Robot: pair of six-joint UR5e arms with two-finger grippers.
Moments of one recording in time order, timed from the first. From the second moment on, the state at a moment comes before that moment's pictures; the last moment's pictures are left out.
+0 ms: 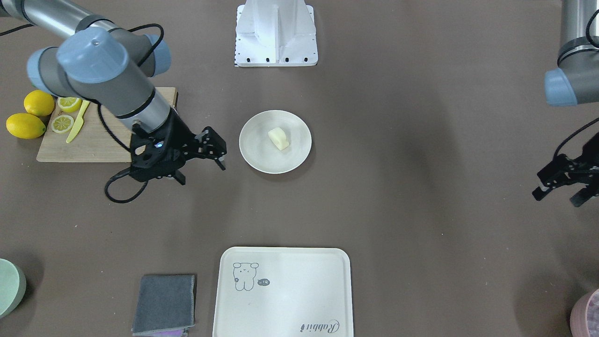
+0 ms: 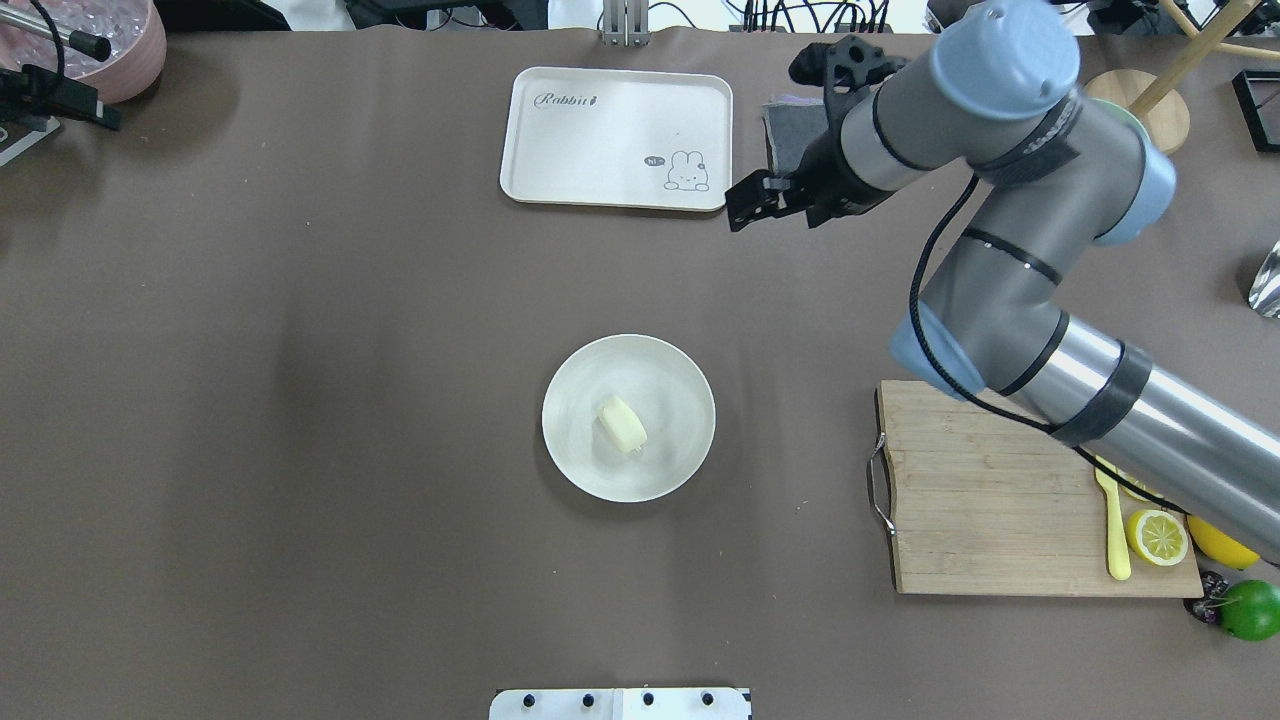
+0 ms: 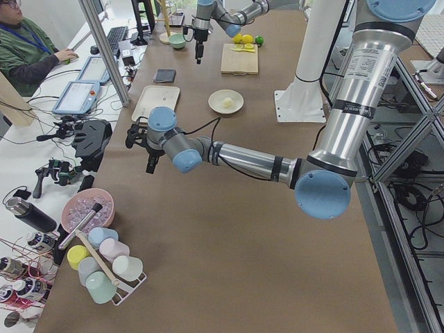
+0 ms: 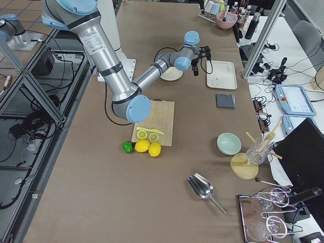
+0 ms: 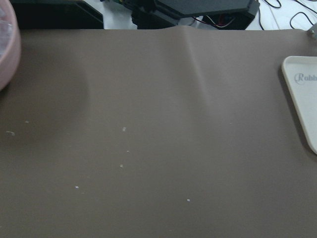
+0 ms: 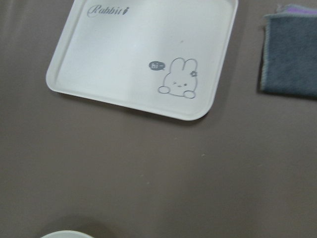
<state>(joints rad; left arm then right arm) -1.31 -1.85 -1.46 -2.21 -2.30 -0.67 0.86 -1.00 1.65 -1.24 2.12 0.89</state>
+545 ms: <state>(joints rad) -1.52 -1.86 -1.39 -1.95 -2.31 -0.49 1.13 -1.12 1.65 -1.40 2.24 0.48</state>
